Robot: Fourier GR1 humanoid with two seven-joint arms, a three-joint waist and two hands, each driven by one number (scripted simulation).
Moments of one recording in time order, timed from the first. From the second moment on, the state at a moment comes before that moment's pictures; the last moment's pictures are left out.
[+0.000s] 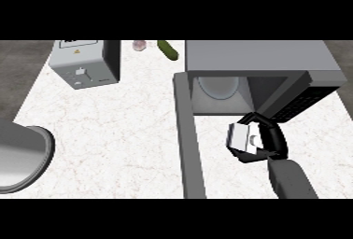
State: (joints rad) left arm 0.45 0.03 0.65 -2.30 0.60 -0.48 0.15; right arm -0.31 -0.09 -0.09 -0.84 0.11 0.10 -0.87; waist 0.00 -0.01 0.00
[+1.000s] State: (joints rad) left arm 0.45 0.01 0.69 -2.27 0.60 -0.55 0.11; right arm -0.70 -0.05 -0.08 -0.75 0.27 -0.22 -0.52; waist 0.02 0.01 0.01
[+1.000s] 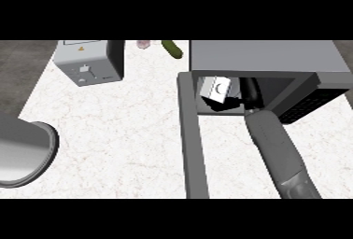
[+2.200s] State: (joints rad) left arm 0.33 0.07 0.65 -2.20 0.59 -0.55 0.14; right arm -1.04 -0.18 -0.16 -0.21 0.42 -0.68 -0.63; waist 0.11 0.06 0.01
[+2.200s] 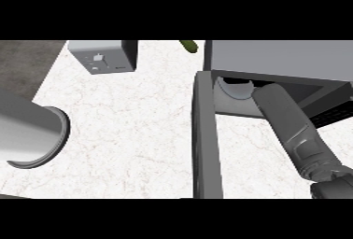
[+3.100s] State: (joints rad) left arm 0.27 0.10 0.62 -2.15 0.51 -0.57 0.13; right arm -1.08 -0.26 -0.13 -0.10 0.50 -0.81 -0.54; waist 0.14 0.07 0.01
